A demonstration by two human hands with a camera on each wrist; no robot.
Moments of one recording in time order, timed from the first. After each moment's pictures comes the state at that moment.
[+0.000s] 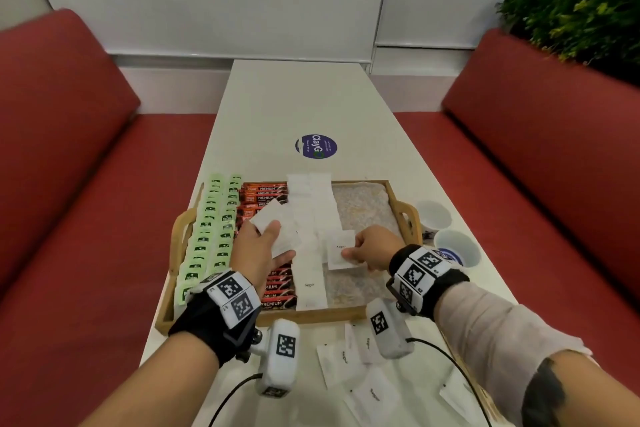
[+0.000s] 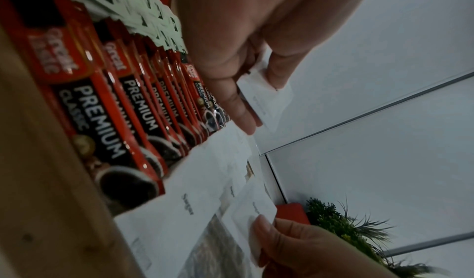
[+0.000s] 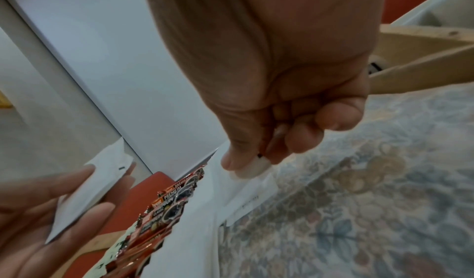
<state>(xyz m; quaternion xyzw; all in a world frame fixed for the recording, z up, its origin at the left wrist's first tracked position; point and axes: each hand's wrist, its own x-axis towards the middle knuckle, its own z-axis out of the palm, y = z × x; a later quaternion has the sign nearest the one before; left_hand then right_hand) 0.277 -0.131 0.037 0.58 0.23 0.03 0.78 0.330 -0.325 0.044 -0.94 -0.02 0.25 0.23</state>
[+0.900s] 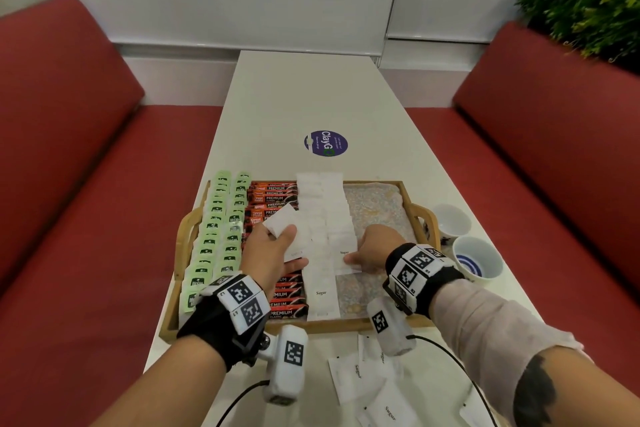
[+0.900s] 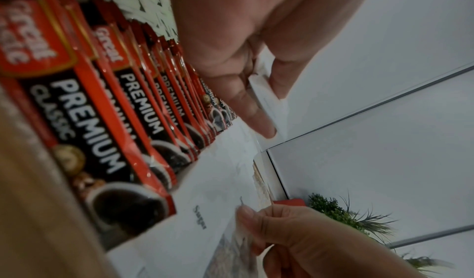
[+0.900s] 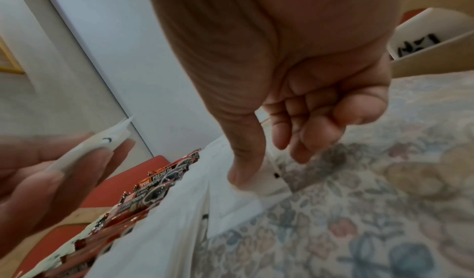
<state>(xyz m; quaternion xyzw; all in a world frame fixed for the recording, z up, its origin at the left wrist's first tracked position) 0.288 -0.125 0.028 0.59 0.21 0.00 0.78 0.358 -0.302 0.023 -0.97 0.00 0.23 0.10</state>
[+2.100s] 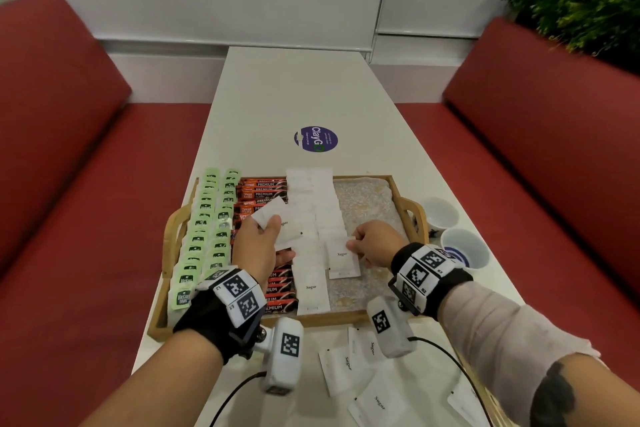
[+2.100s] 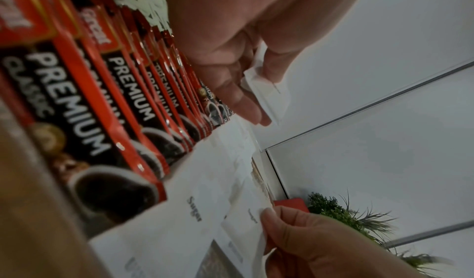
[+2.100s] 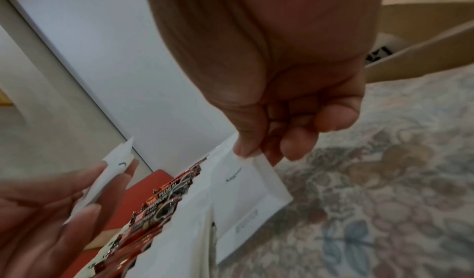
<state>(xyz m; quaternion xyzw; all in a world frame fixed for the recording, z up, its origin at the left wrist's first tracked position) 0.289 -0.132 0.031 0.61 0.21 0.04 0.76 0.338 -0.317 0.038 -0.93 0.01 0.23 0.30</state>
